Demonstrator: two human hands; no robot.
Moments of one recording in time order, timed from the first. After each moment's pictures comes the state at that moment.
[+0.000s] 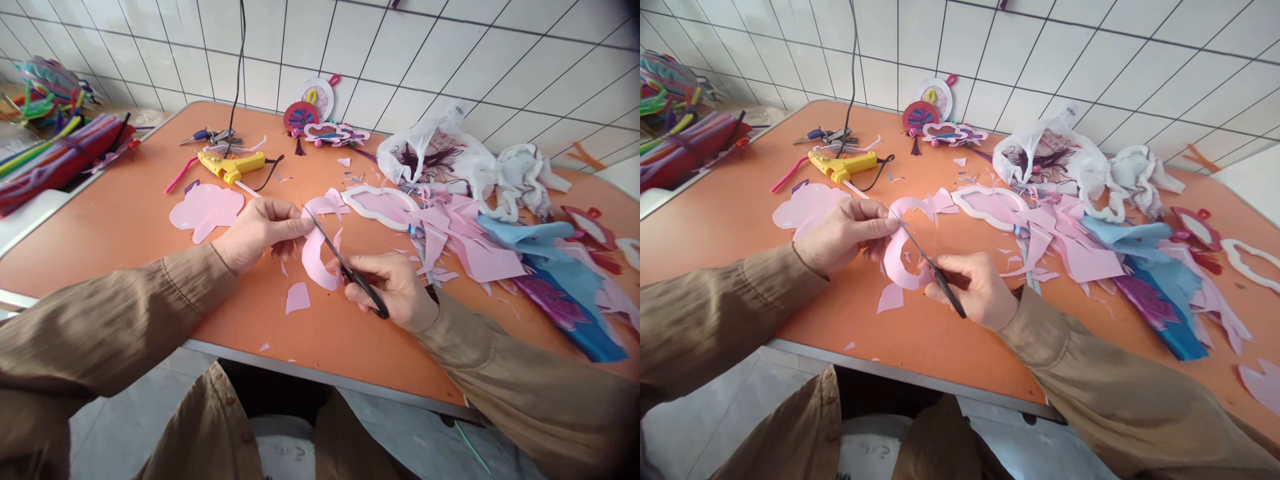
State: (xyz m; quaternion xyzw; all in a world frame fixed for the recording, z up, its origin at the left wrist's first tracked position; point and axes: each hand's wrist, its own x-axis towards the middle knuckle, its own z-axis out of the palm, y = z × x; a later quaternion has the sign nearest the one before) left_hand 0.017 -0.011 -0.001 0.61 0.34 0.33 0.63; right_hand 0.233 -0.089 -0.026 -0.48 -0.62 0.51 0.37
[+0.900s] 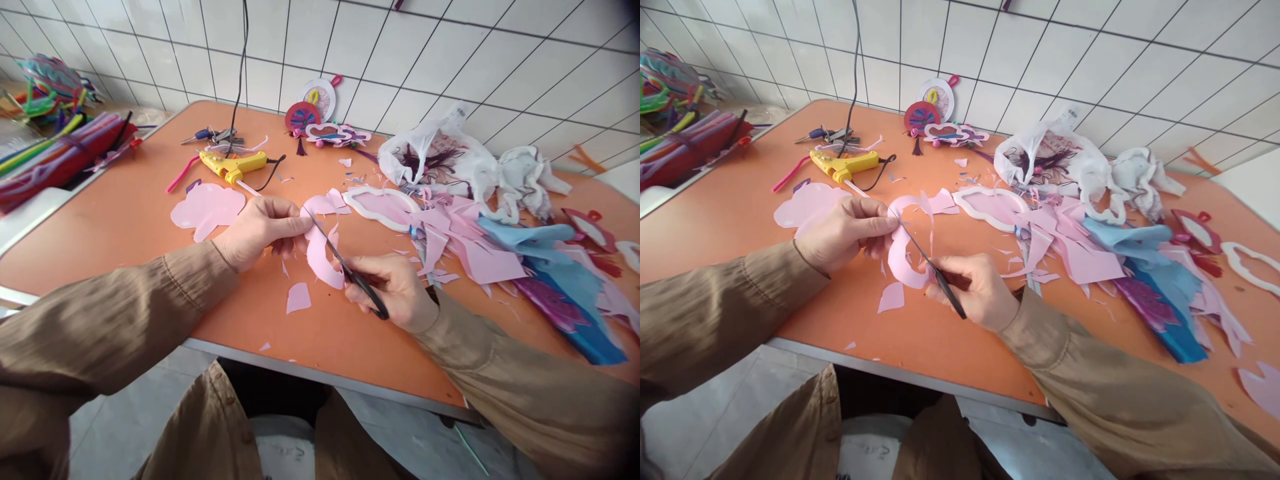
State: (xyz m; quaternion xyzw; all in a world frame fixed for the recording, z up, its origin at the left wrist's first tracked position) left_hand 0.016 -0.007 -0.002 0.61 0.33 0.33 0.64; right_hand 0.231 -0.090 -0.025 -0.48 -0.62 0.50 0.38
